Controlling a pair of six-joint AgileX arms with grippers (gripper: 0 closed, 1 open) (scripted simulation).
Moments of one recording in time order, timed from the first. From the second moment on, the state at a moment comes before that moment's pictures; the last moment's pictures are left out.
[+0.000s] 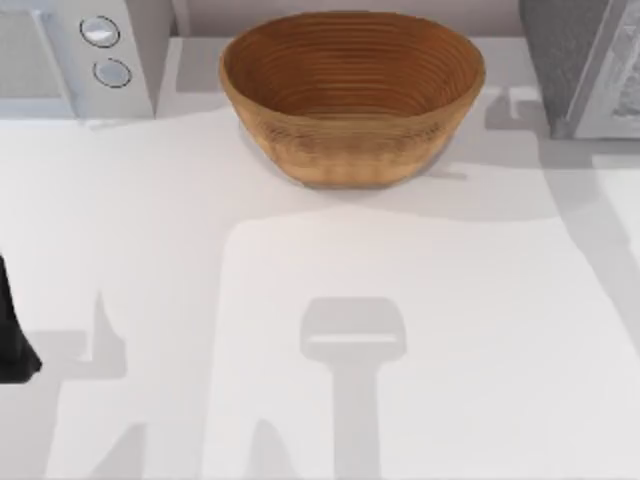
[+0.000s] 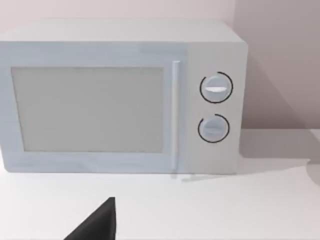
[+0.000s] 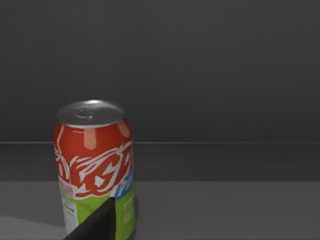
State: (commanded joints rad) left arm 0.00 0.00 0.00 0.00 0.00 0.00; right arm 0.20 1.34 1.74 -0.40 0.21 0.02
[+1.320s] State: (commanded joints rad) left arm 0.00 0.00 0.00 0.00 0.00 0.00; right arm 0.32 1.65 1.90 -0.25 0.35 0.01
